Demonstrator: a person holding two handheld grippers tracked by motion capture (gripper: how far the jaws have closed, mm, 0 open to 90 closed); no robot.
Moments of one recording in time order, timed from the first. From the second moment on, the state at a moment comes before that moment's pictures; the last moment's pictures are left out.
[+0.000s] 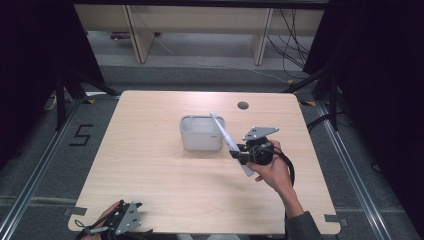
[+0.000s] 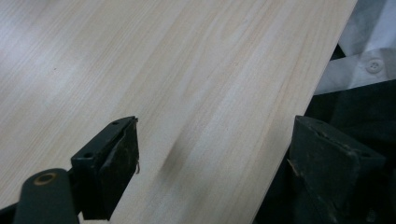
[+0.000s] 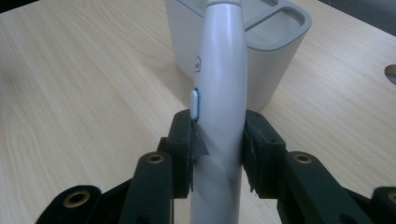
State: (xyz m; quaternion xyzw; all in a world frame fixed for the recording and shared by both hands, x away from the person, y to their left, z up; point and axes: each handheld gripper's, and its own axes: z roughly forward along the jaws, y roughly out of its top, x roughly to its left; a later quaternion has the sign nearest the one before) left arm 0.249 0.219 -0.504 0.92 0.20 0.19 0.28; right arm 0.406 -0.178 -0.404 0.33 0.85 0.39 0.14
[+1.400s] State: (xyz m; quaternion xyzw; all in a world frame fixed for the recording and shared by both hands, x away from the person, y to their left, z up) left arm 0.251 0.219 -0.506 0.92 0.20 0.20 0.28; right arm 0.436 -0.180 -0.390 0.34 0.80 0.47 0.18
